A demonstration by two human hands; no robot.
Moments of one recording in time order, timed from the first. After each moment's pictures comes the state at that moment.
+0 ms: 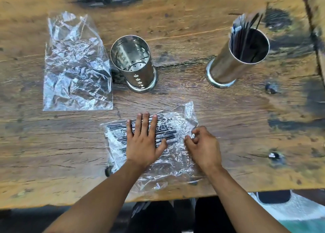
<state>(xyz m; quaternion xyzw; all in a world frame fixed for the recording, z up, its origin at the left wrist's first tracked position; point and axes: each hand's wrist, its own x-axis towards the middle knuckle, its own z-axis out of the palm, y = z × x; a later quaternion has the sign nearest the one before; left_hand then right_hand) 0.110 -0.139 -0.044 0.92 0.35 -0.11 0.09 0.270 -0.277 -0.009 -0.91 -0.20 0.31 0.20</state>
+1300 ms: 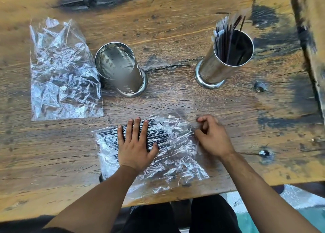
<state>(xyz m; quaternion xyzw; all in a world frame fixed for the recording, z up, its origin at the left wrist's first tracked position) 0.111 -0.140 -0.040 0.92 0.37 -0.13 0.09 0.347 -0.286 0.002 -0.87 -0.24 0.35 0.24</state>
